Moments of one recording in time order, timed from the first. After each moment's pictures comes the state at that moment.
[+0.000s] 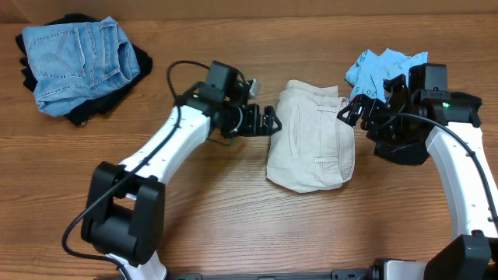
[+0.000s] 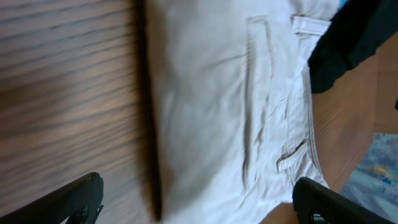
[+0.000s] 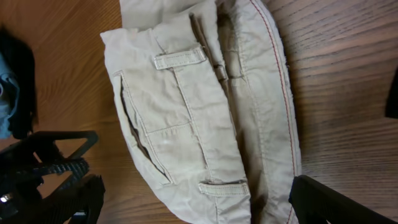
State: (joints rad) left arm -0.41 1.86 1.32 -0.56 0.57 -0.39; right arm -0.09 1.51 1.23 -0.96 -0.46 0.35
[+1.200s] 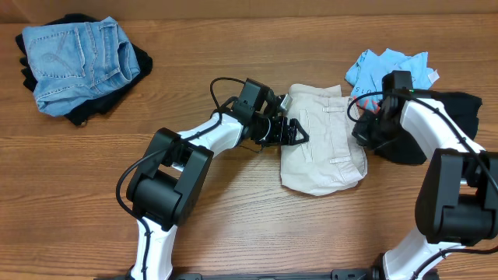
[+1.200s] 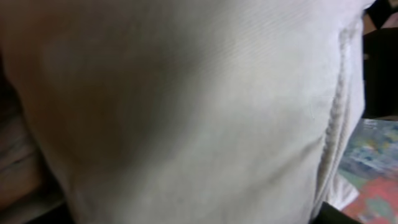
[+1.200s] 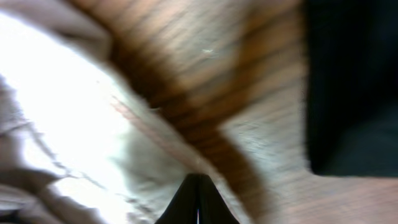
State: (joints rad) left arm -0.52 2.15 1.32 -0.16 0.78 -0.50; right arm -0.07 1.88 1.23 -0.85 -0.17 0.51
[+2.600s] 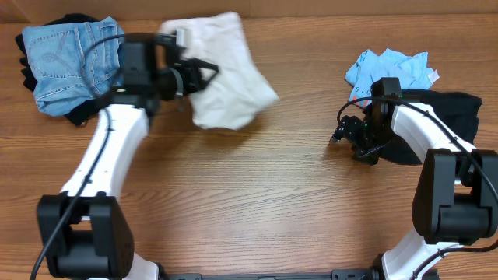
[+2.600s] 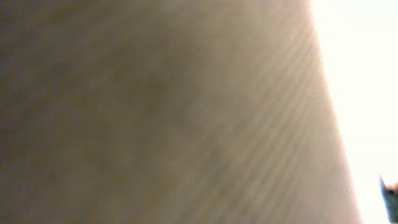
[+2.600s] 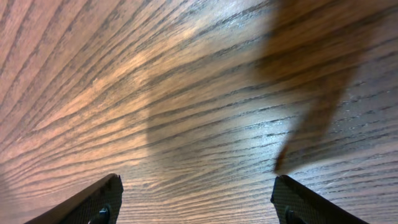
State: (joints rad) left arm -0.03 1.71 1.31 -0.29 0.68 -0.46; right arm -0.04 1.88 1.18 -0.85 -0.32 0.50
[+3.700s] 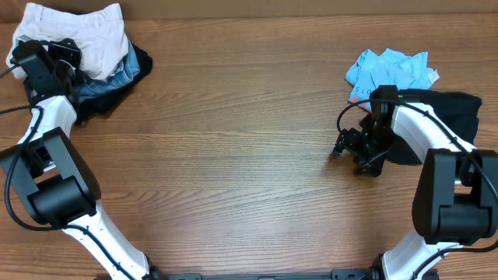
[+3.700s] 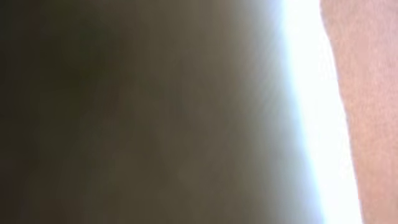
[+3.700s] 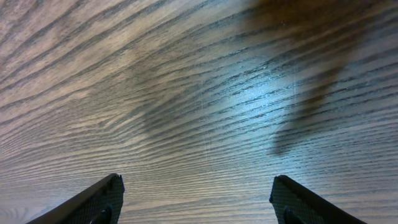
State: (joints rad) left arm 0.43 2.16 1.52 0.26 0.22 -0.94; right arm -0.04 1.88 1.17 -1.04 -0.33 0.42
